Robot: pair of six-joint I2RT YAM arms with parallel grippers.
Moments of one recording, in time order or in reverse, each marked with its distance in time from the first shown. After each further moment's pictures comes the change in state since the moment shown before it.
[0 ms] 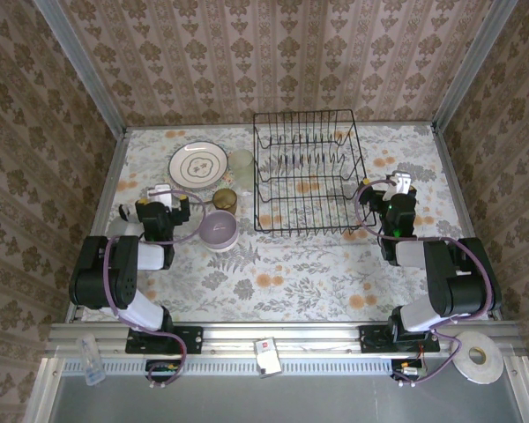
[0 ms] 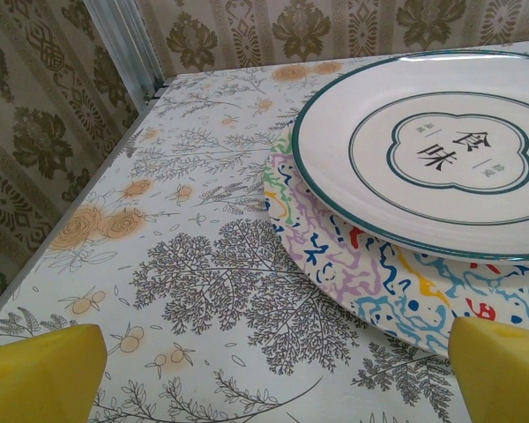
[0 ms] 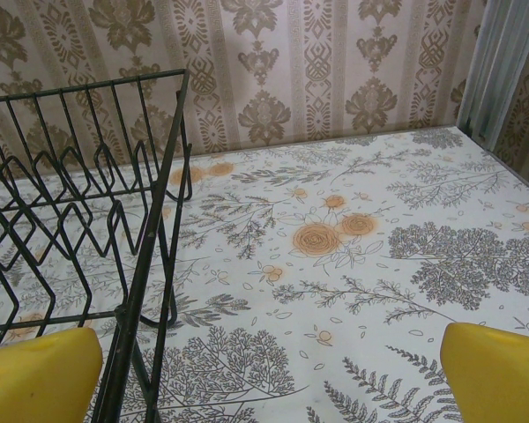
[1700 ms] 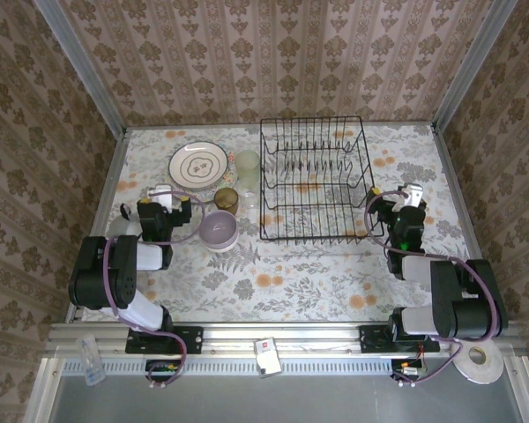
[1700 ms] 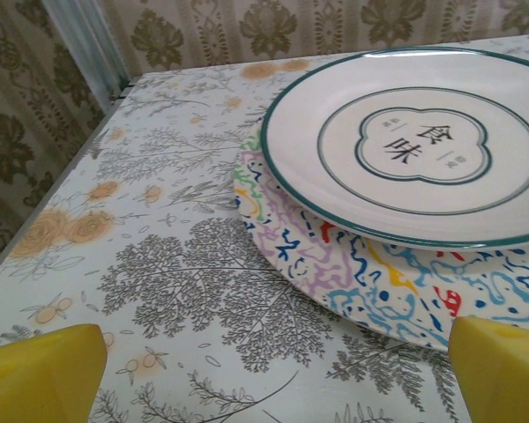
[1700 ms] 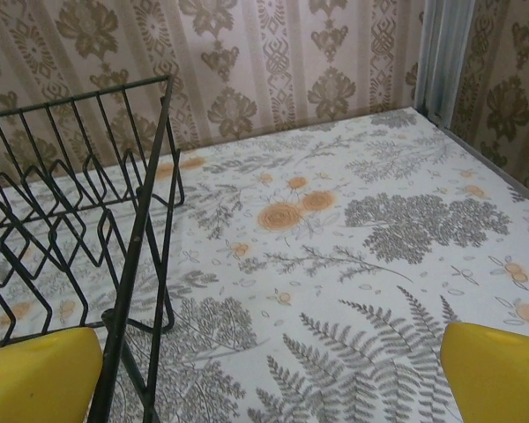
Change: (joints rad) left arm 0.025 0.000 -0.004 -0.003 0.109 0.012; right arm -0.053 -0.124 -0.123 0.008 -0.006 0.052
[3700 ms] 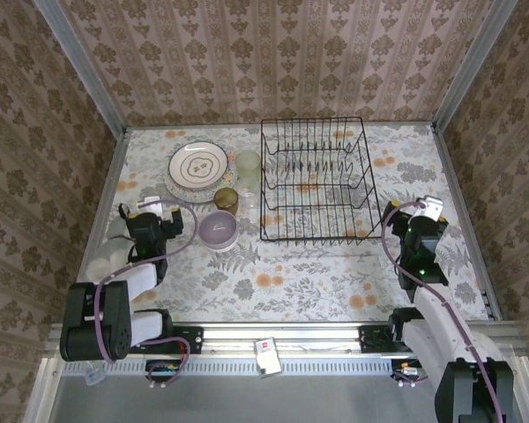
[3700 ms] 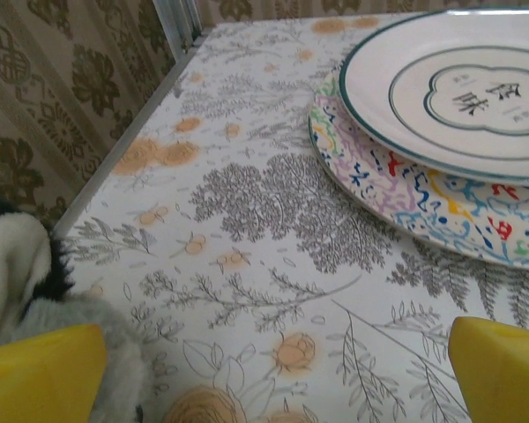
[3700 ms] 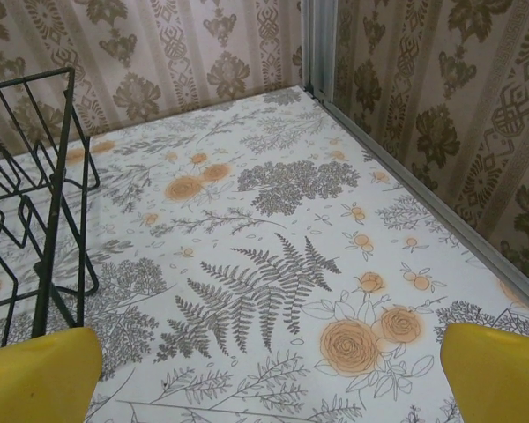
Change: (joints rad) left arm 0.015 -0.324 -0.098 -0.289 -0.131 -0.053; right arm -0.017 -0.598 -0.003 -0.710 0.188 0.015
